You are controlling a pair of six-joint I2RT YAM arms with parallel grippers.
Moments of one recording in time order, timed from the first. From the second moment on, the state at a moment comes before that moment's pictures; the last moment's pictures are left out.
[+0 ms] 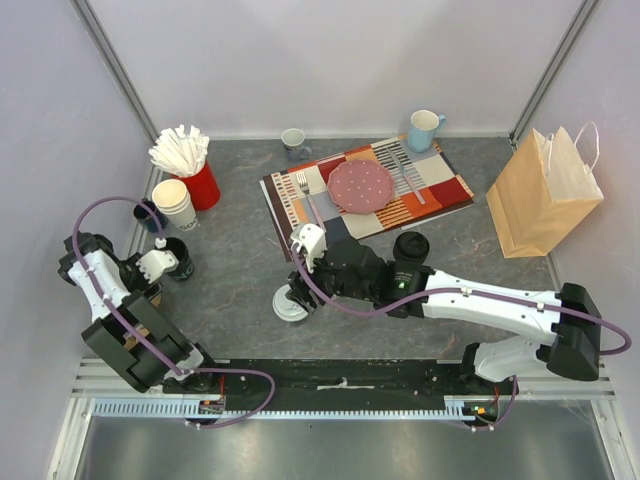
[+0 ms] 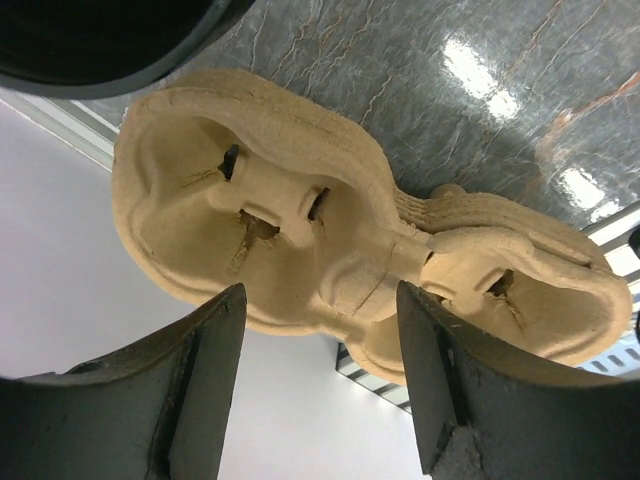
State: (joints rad) left arm 0.79 1.32 0.96 -1.08 0.17 1.65; right arm 1.19 1.33 1.08 -0.18 0.06 0.16
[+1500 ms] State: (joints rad) left arm 0.82 1.35 0.88 -1.09 0.14 1.87; right arm 1.19 1.42 1.10 -0.20 0.01 0.16
